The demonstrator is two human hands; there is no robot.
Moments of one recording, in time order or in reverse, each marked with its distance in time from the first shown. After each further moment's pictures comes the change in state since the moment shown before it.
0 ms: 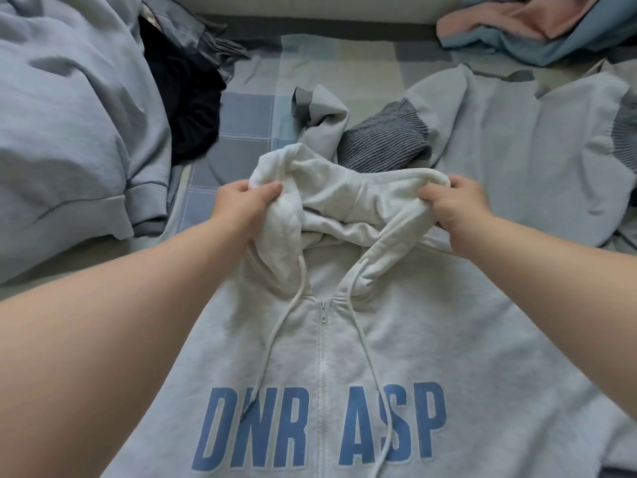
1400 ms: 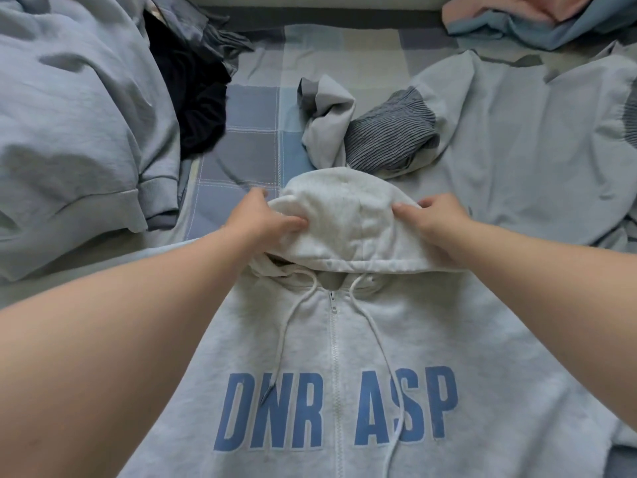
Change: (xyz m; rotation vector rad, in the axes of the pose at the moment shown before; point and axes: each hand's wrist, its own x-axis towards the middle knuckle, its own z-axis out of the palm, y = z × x) left_hand -0.009 -0.015 -0.006 0.579 -0.135 0.072; right_hand -0.020 0.019 0.016 -0.495 -0.178 0.044
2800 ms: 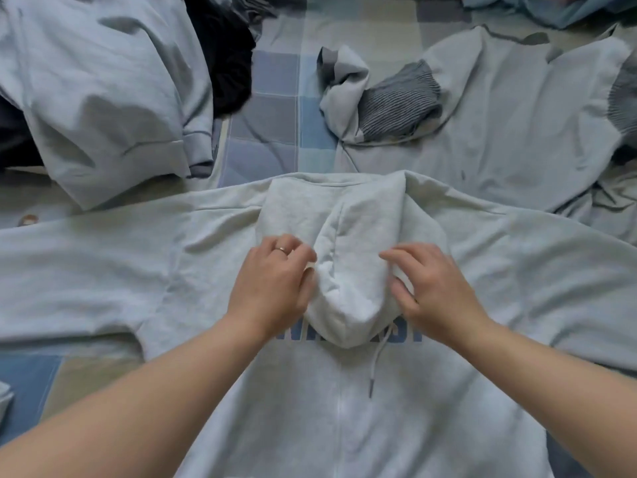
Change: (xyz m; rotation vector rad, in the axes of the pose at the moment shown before) left_hand -0.175 -0.089 0.025 0.495 0.217 0.703; right_hand -0.184 0.083 0.019 -0.430 0.040 -0.816
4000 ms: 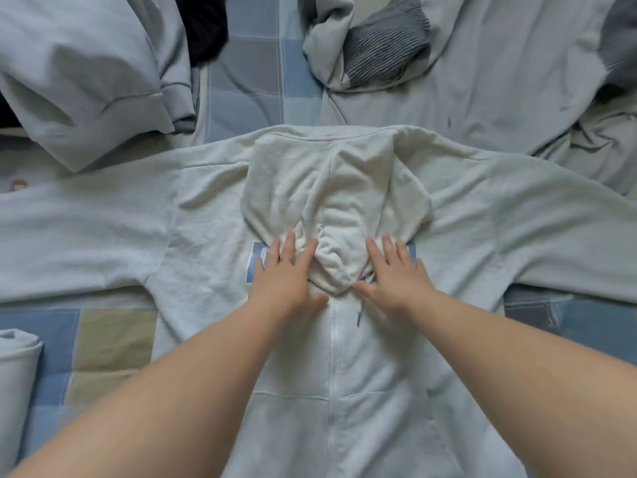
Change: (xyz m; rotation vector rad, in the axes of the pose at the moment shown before) left_hand -0.042 0.035 0.023 -0.035 -0.794 -0.344; right_hand -0.038 -0.020 0.043 -0.073 -0.719 0.462
